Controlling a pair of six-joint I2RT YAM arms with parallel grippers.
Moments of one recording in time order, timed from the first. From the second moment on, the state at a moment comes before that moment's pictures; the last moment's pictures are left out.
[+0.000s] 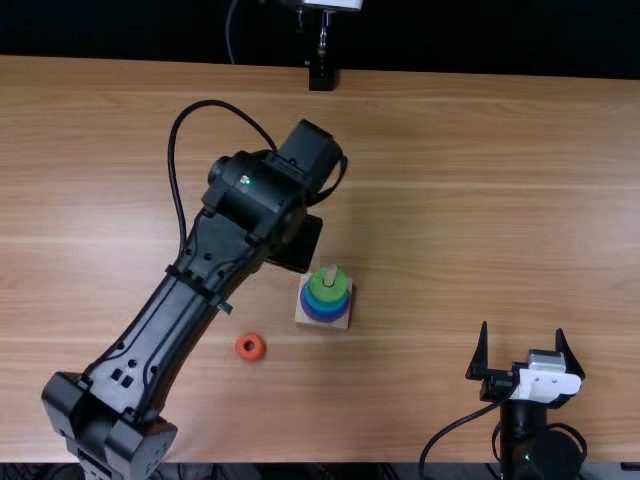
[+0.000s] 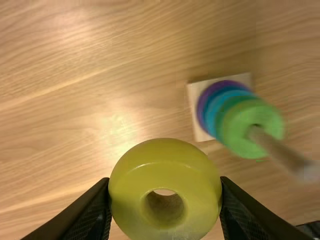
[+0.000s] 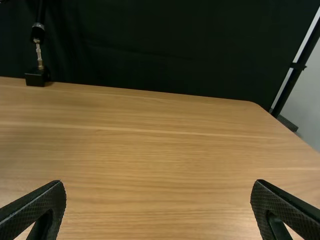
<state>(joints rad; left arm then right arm) -0.59 1.95 2.12 -1.49 -0.09 -0.30 -0.03 0.02 0.02 -0.05 0.10 -0.18</state>
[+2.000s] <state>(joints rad) -0.76 2.06 2.20 -1.49 -0.09 -0.45 -0.03 0.02 0.02 -0.05 0.10 -0.18</state>
